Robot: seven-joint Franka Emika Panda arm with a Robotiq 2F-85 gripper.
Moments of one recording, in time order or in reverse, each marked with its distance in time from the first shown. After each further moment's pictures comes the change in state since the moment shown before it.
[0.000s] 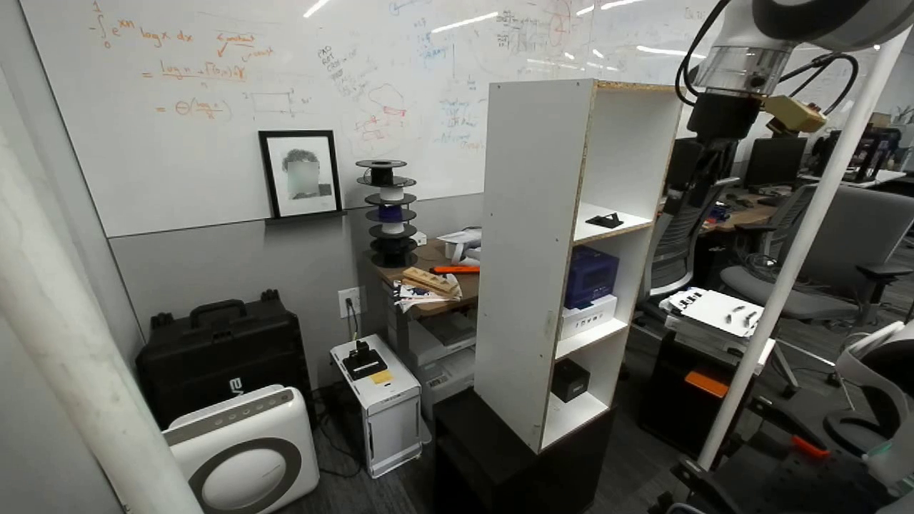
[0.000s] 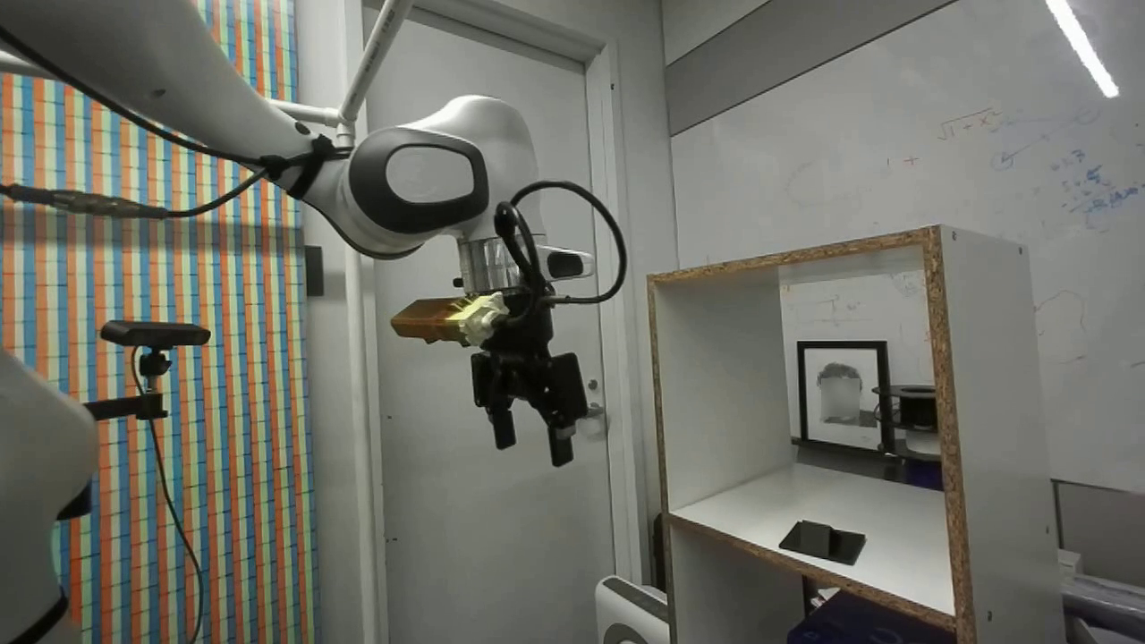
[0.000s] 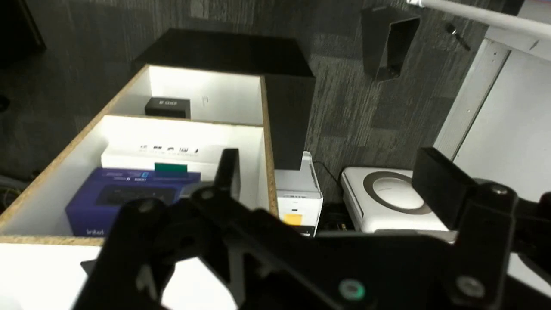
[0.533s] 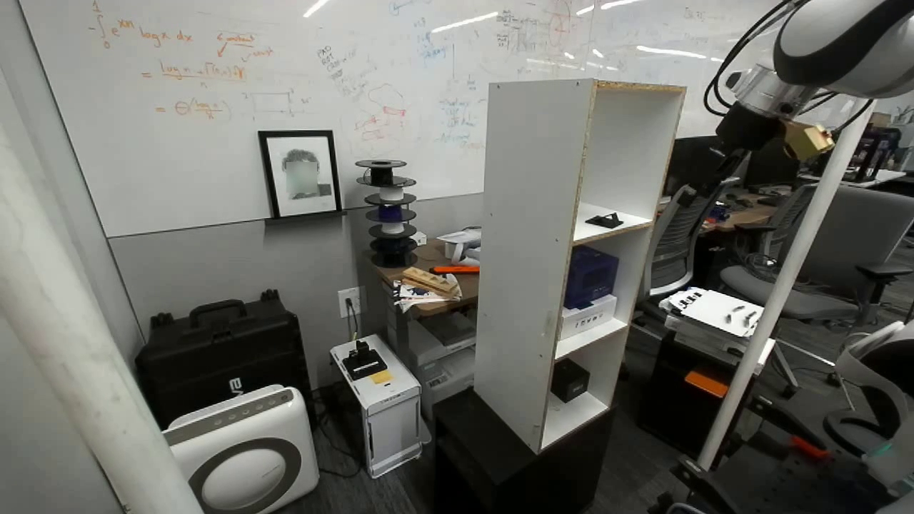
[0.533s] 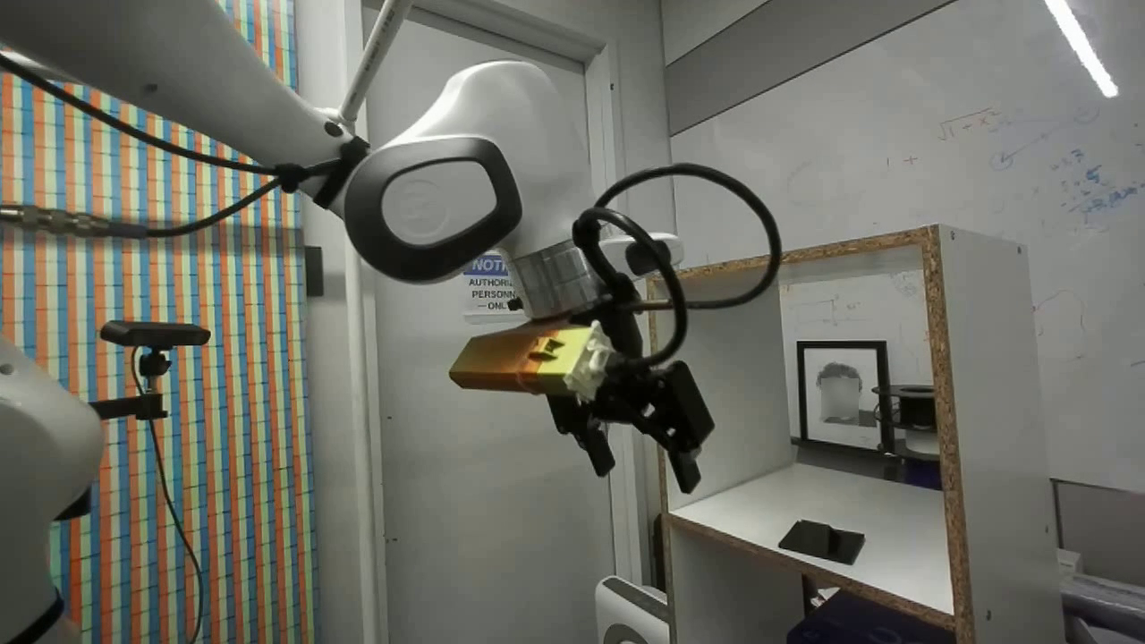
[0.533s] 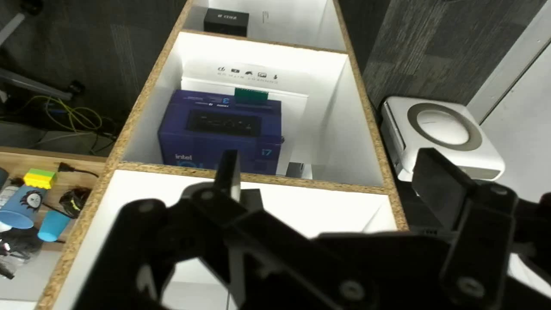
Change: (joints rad) arm -0.039 0.074 -0.246 -0.044 -0.036 0.377 -0.273
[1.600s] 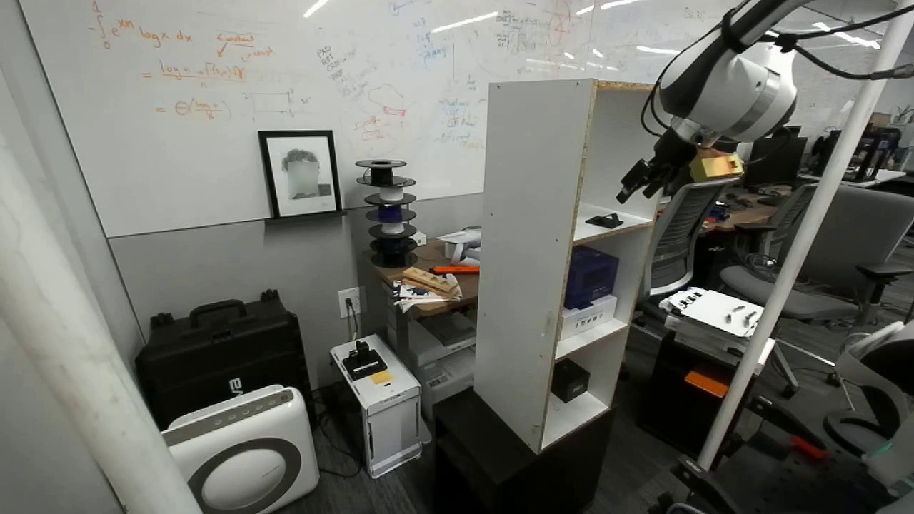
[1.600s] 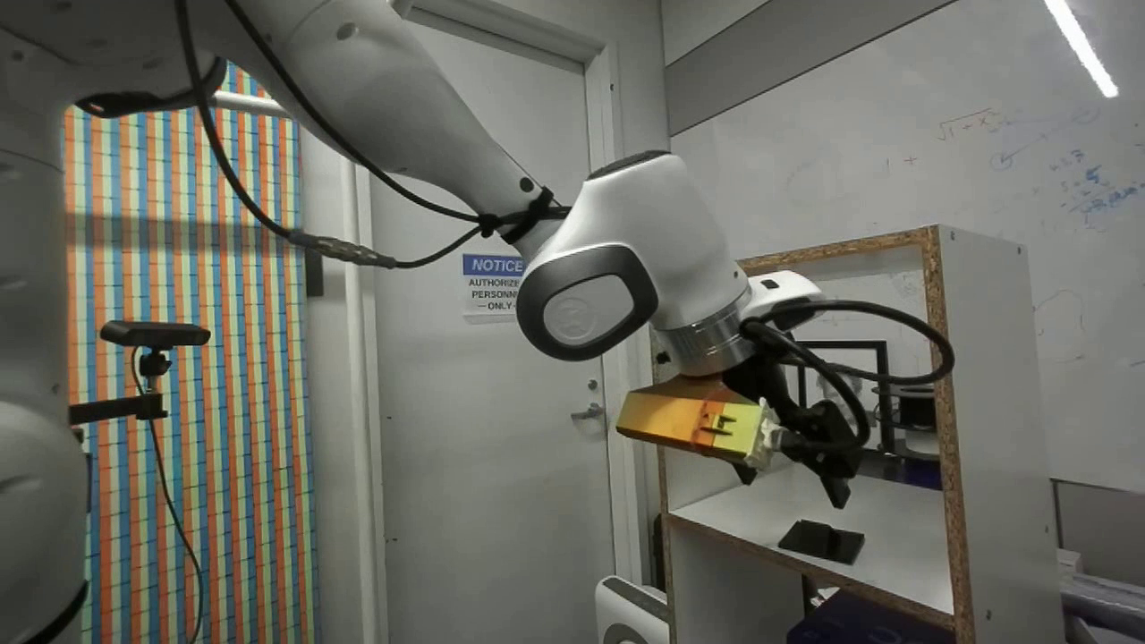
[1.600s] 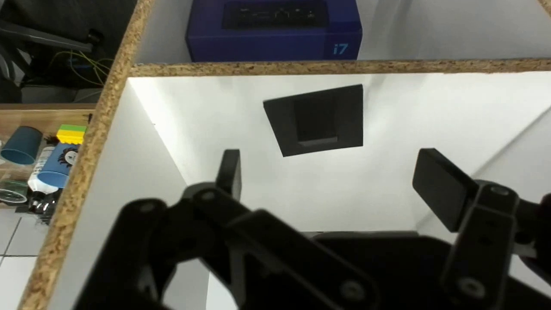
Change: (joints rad) arm 0.323 0.502 -0.247 0.308 0.555 0.328 -0.277
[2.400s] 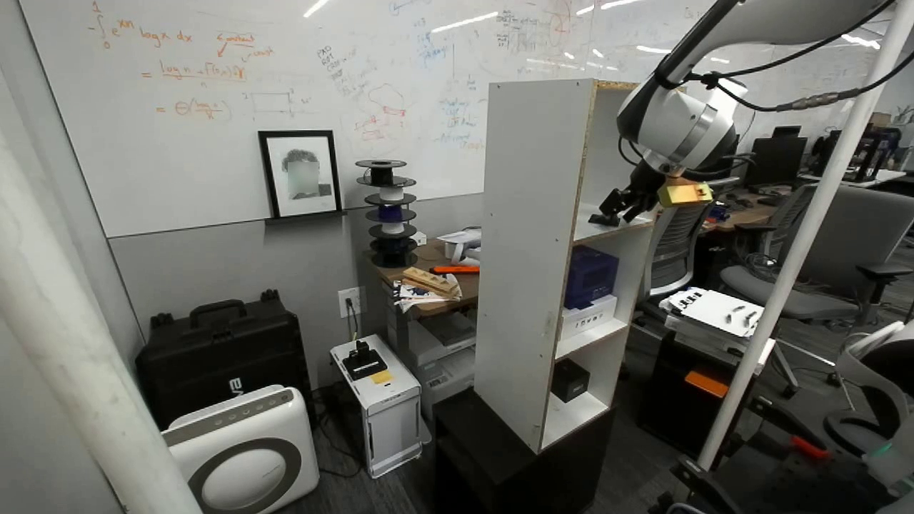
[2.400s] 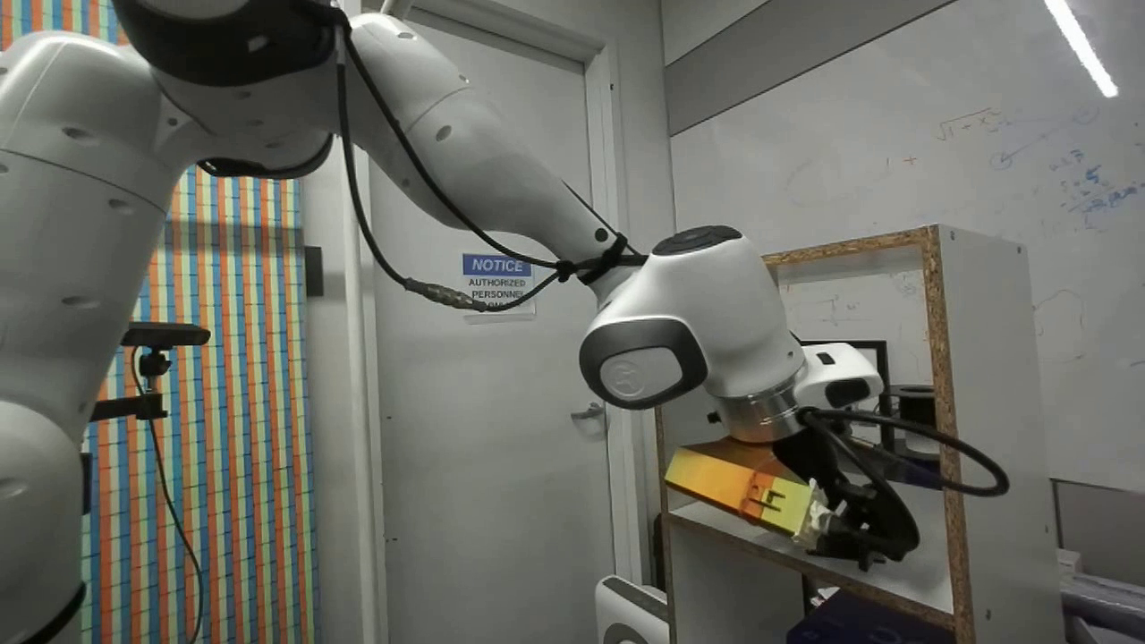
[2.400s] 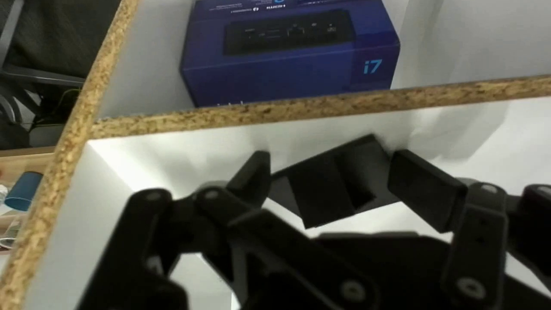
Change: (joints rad) arm -0.044 0.286 0.052 0.188 0.327 -0.040 -0.148
